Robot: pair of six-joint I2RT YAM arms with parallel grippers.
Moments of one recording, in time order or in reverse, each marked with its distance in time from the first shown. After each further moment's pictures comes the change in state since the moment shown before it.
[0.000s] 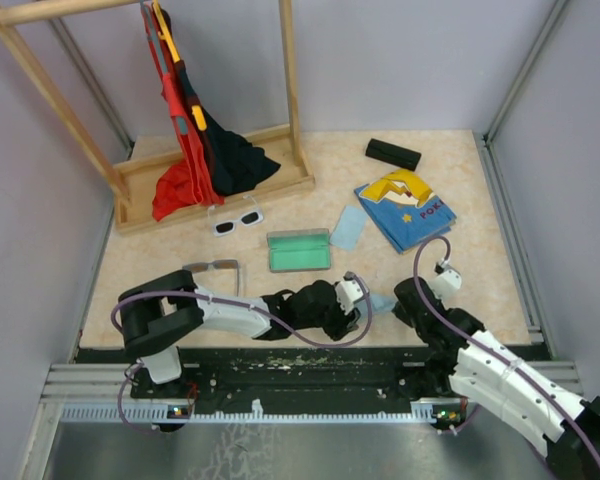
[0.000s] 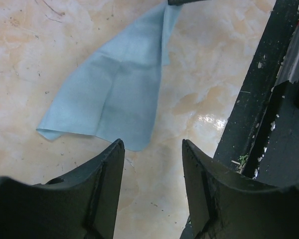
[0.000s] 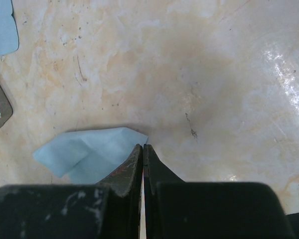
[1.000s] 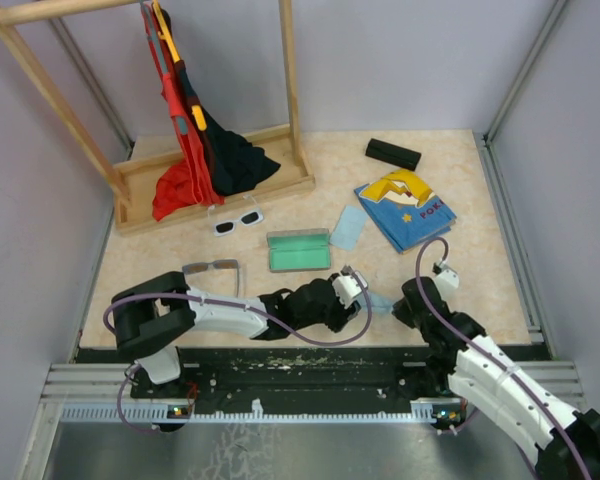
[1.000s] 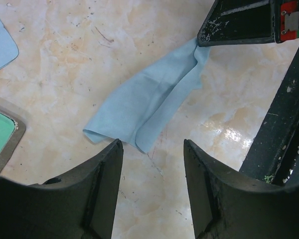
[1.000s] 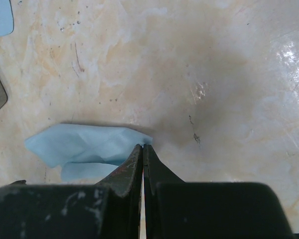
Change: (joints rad) left arm -0.016 -0.036 0.006 0.008 -0.170 0.065; right arm -0.125 -0.028 -0.066 0.089 -0.147 -0.124
